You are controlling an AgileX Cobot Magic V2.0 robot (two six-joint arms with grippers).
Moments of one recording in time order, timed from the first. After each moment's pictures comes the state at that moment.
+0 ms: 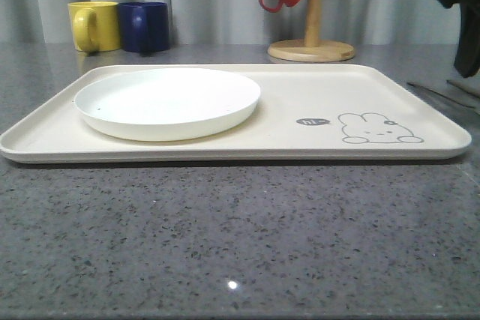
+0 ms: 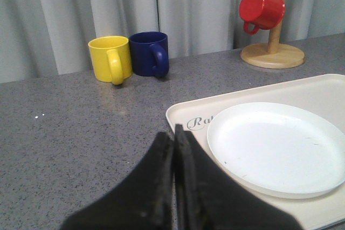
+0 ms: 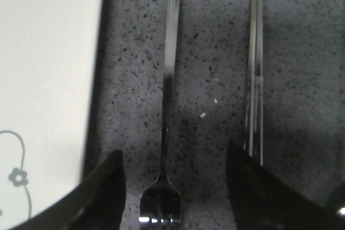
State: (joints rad) left arm -0.27 0.40 -0.43 -0.14 0.22 0.12; right arm 0.12 1.51 -1.16 -0.01 0.80 0.07
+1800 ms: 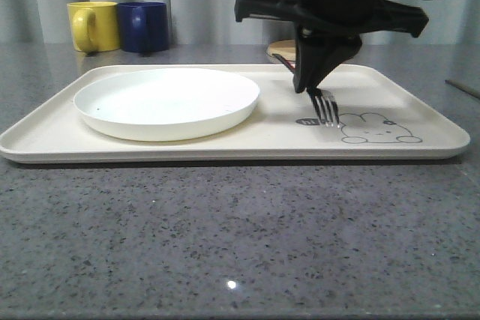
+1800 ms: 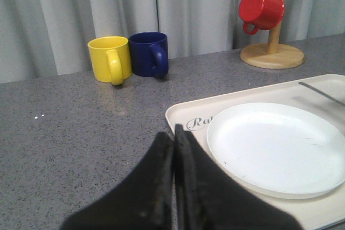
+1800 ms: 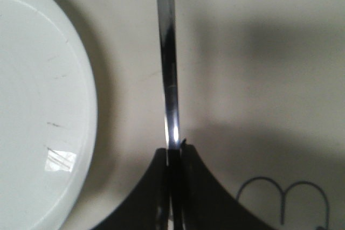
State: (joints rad) left arm -0.27 0.40 -0.43 -0.14 0.22 0.12; right arm 0.57 1.71 -1.33 -0.15 0.73 0.61
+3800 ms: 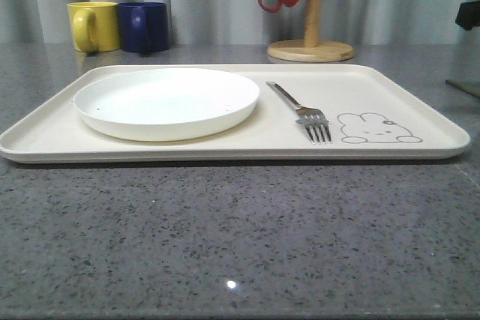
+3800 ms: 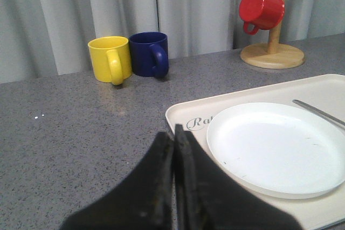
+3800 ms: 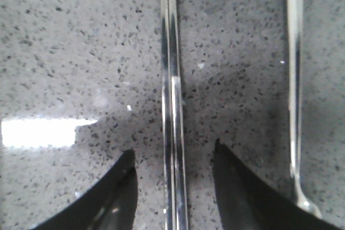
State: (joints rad) left arm -0.27 0.40 -0.43 -0.14 0.22 0.12; right arm 0.00 1.68 -1.33 -0.04 0.98 0.05
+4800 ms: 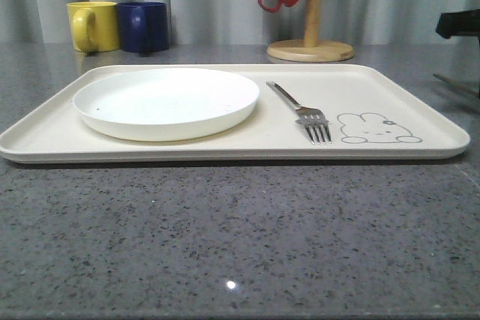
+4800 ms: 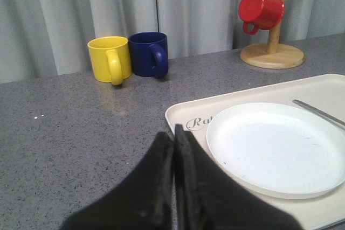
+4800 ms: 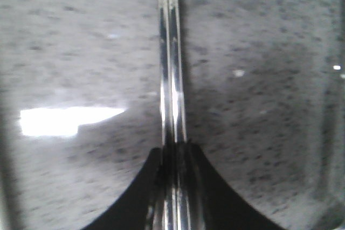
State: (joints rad) left arm -0.27 0.40 -0.43 -0.14 0.22 0.12; right arm 0.02 1.71 -1.34 0.04 0.98 0.04
